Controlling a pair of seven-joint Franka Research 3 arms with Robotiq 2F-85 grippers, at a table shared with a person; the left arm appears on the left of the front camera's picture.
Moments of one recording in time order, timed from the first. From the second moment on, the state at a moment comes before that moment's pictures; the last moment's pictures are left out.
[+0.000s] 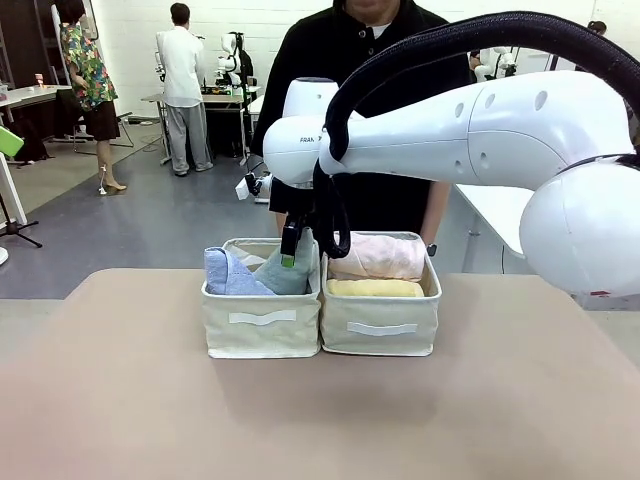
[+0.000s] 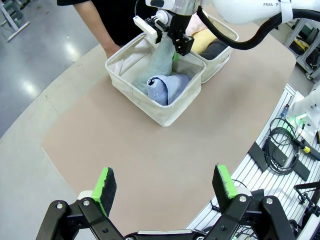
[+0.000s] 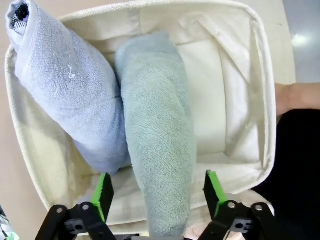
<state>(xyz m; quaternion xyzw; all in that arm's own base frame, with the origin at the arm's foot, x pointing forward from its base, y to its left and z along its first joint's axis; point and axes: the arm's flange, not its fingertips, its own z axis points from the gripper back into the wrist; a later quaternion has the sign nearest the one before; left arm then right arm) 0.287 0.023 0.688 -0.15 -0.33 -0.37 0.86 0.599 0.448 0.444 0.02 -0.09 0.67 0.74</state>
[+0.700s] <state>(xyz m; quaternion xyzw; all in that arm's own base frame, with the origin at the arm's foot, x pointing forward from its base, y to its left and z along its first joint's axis) 0.287 0.023 0.688 -0.15 -0.33 -0.37 0.86 0.586 0.448 0.480 0.00 -0.10 0.68 0.73</state>
